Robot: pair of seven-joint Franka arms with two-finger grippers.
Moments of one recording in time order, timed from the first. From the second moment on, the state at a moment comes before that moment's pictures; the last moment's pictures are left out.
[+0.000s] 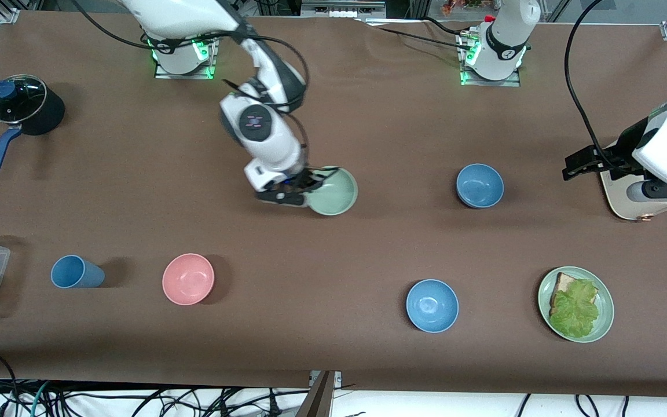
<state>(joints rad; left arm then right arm) 0.01 0.16 -0.05 -1.49 -0.06 1.59 -0.11 0.53 0.62 0.24 -1.70 -0.01 2.42 0.96</state>
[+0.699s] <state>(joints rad) 0.01 0.16 -0.05 -1.49 -0.06 1.59 -0.11 0.56 0.75 0.21 -1.53 -0.12 2.44 1.10</state>
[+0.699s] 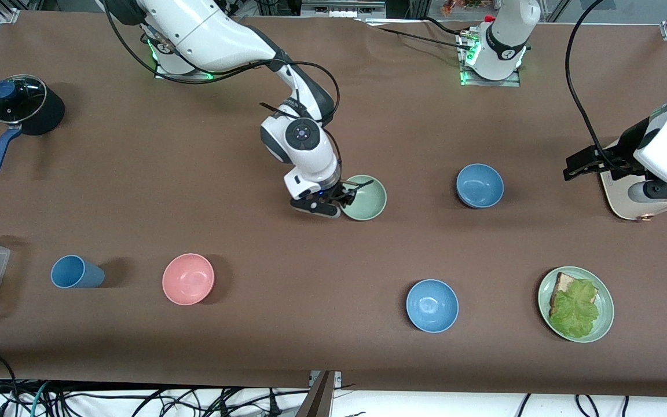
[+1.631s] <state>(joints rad) 0.01 0.18 -0.05 -1.49 -0.06 1.59 -0.11 -0.02 0.09 0.01 -1.77 0.07 1.81 -0.06</state>
